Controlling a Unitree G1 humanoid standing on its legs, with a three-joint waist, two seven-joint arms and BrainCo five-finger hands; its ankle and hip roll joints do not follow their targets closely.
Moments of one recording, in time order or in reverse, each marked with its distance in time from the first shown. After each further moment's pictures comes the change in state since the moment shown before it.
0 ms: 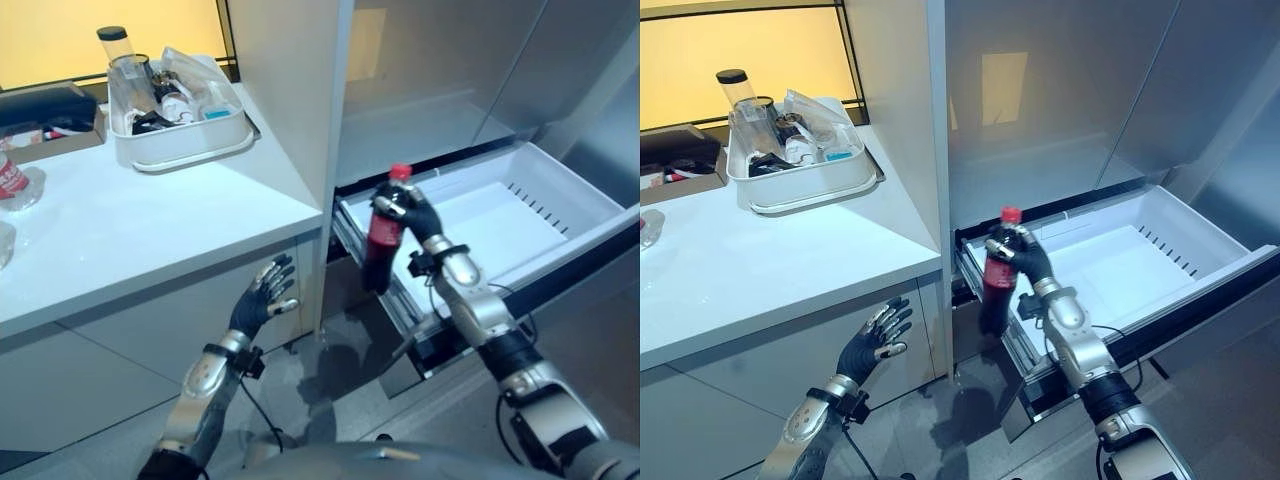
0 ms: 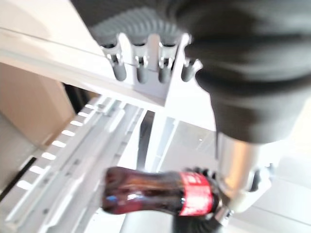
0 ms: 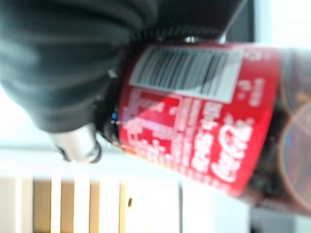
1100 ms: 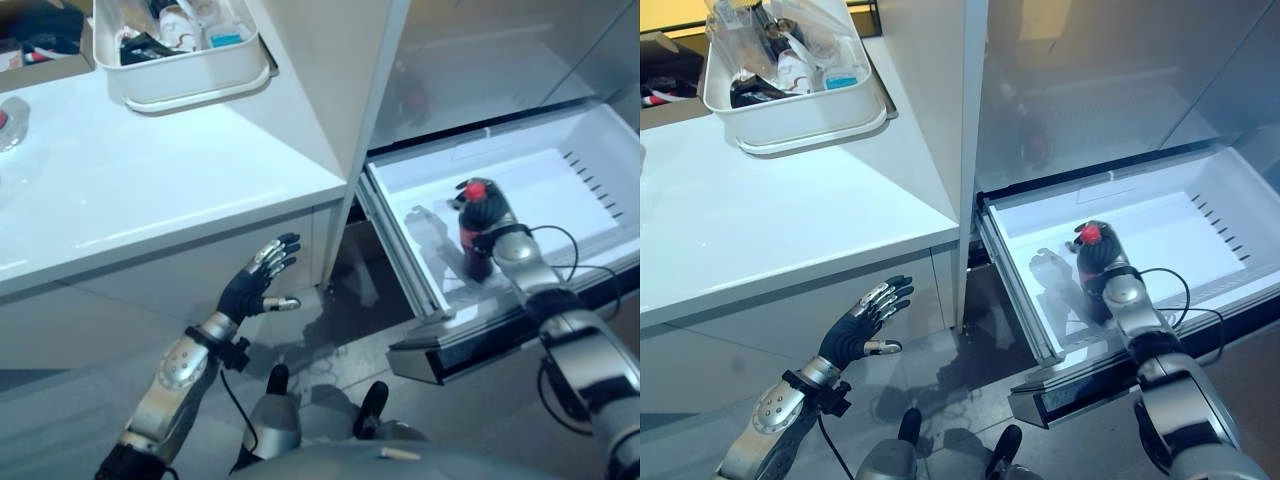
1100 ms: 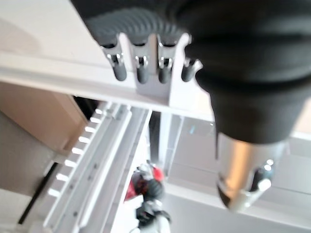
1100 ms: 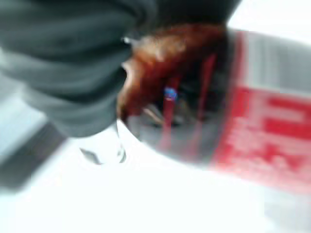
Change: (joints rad) left arm -0.101 0.201 -0.056 -0.291 0.063 -0.034 0.015; right arm -0.368 -0.135 0.124 0.850 -0.528 0.048 -0.216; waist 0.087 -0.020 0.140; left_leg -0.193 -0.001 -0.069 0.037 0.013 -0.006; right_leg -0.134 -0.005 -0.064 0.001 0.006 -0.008
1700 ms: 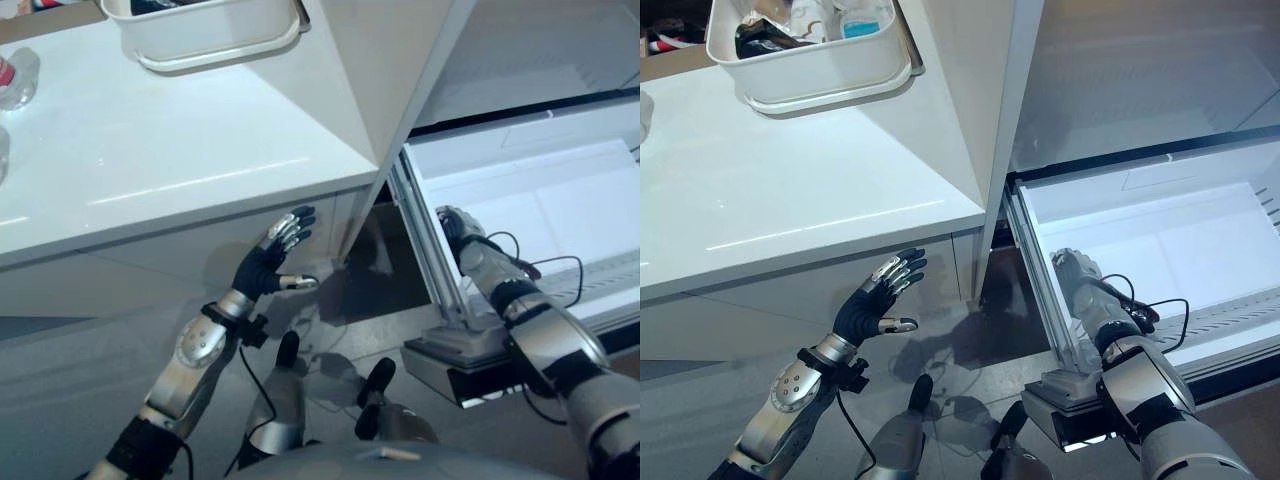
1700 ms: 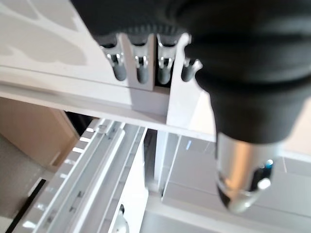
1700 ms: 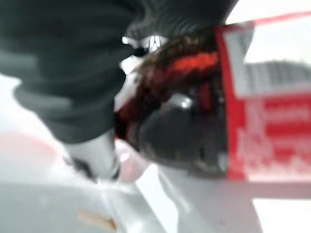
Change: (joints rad) left arm -0.059 -0.043 -0.032 -0.011 0.022 0.001 0.080; right arm -0.045 0.124 0.082 0.140 -0.289 0.078 -0.052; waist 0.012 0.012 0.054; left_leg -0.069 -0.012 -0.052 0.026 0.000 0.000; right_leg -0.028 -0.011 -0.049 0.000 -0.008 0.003
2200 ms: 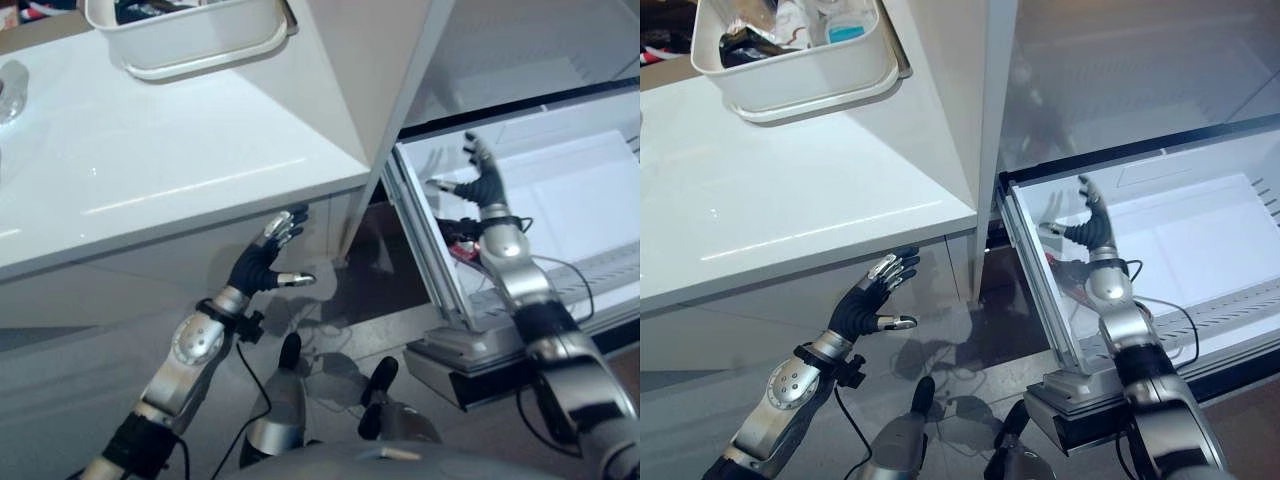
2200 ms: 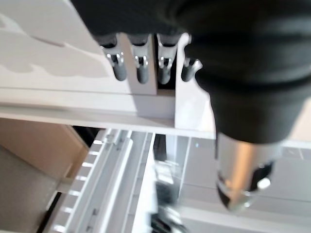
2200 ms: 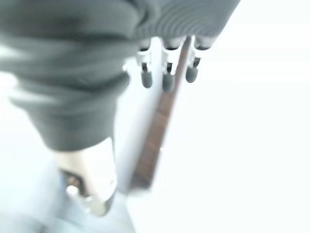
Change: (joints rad) left arm 0.012 0.026 0.031 0.021 0.080 0.000 0.020; right arm 0.397 -0.081 -0.406 -0.956 0.435 -0.122 -0.024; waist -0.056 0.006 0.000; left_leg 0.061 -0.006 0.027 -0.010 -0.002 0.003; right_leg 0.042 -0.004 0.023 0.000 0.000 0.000
